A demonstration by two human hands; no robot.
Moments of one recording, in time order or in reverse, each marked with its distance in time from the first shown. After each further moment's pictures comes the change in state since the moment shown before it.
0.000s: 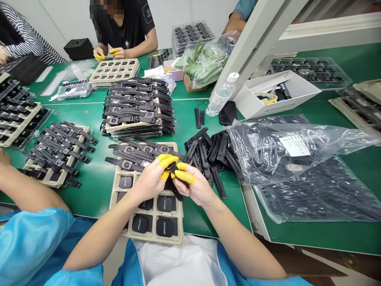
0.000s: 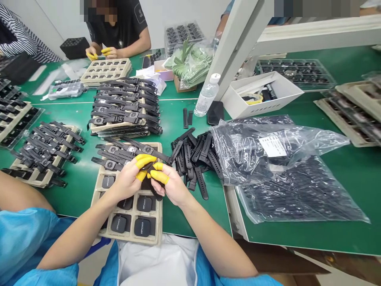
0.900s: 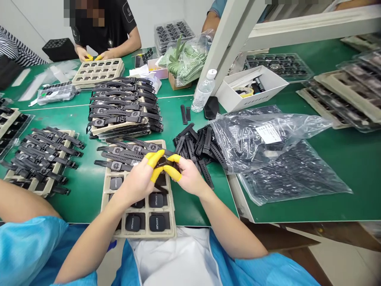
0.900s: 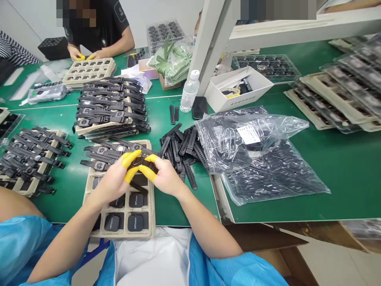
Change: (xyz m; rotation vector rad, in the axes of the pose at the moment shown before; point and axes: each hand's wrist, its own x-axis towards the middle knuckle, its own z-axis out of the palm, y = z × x) left_hand 0.006 0.018 -0.021 0.156 -0.093 -0.012; right_hand -0.002 -0.013 -0.018 -0.744 0.109 -0.423
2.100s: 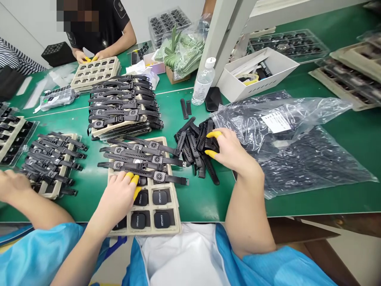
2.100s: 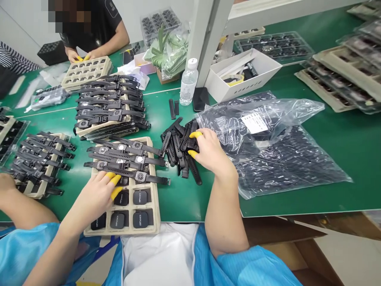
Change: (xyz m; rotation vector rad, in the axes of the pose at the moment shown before) left_hand -0.060 0.006 -0.039 0.776 -0.428 -0.064; right_hand -0.013 0.036 -0.135 -1.026 0.172 0.044
